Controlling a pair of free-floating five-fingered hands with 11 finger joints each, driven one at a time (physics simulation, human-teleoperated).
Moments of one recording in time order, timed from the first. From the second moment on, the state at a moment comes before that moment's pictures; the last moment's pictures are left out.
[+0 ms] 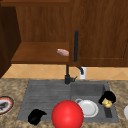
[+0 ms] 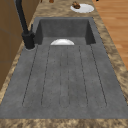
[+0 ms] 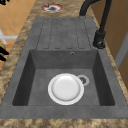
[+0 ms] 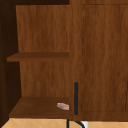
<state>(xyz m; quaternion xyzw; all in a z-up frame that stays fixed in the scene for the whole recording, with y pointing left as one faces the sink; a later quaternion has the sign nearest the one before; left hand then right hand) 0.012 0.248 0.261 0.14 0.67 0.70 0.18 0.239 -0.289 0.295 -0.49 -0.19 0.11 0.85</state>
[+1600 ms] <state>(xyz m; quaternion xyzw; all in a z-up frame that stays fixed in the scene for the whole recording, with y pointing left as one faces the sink) 0.012 0.248 0.261 0.14 0.67 0.70 0.18 0.242 -0.233 0.198 -0.45 -0.33 0.20 0.80</state>
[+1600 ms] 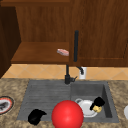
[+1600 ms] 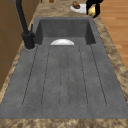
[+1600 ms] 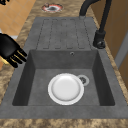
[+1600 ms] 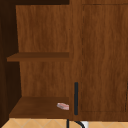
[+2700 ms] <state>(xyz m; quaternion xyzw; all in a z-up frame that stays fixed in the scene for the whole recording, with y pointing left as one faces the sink) 0.012 0.248 0.261 0.14 0.67 0.70 0.18 0.357 -0.175 0.072 -0.49 -0.33 0.22 0.78</state>
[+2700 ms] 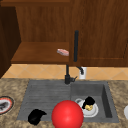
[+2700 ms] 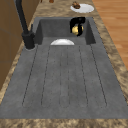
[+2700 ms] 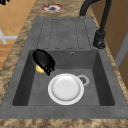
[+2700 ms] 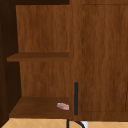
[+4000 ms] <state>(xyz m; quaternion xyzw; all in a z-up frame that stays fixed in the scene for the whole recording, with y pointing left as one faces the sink) 0.012 0.248 0.261 0.14 0.67 0.70 0.18 0.473 -0.194 -0.078 -0.40 -0.30 0.33 0.80</state>
